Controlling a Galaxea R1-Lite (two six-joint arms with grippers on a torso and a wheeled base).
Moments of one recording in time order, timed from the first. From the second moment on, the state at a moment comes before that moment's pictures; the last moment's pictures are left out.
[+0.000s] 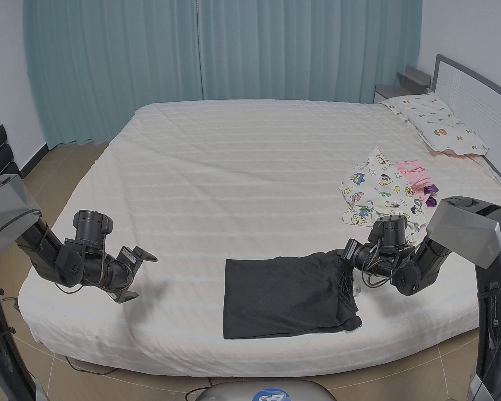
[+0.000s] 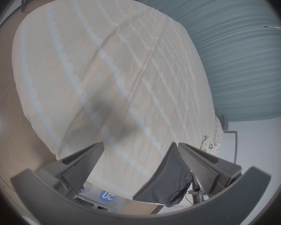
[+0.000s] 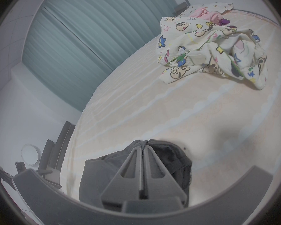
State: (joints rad) left arm -0.07 2.09 -0.80 -0.43 -0.24 -1.08; right arm 0.23 2.44 -1.00 -0.94 0.12 0.67
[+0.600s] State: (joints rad) left arm -0.07 2.08 -0.80 -0.43 -0.24 -1.08; right arm 0.20 2.39 -0.87 -1.02 0.14 0.69
